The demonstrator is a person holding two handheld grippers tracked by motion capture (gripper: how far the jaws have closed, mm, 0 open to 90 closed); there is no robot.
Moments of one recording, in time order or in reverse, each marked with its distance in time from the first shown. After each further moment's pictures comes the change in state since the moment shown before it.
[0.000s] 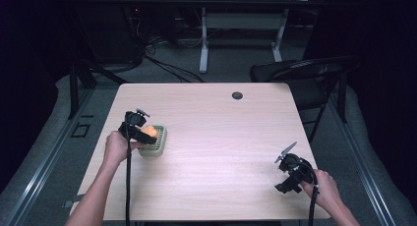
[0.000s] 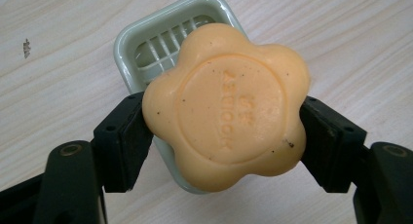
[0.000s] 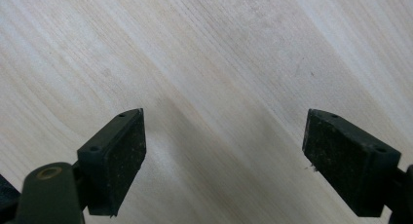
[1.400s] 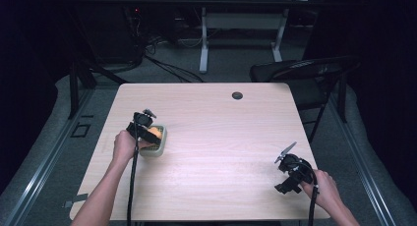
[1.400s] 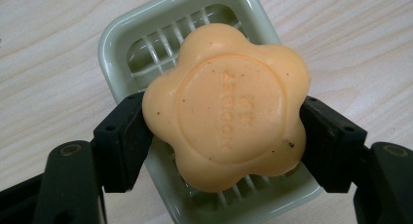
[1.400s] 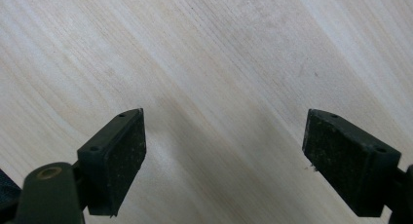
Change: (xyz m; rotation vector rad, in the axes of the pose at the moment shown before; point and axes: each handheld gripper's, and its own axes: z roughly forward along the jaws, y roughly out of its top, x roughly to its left) left arm 0.000 0.011 0.033 0.080 0.040 -0.022; right arm 0.001 0.000 0.000 0.002 0.018 -0.004
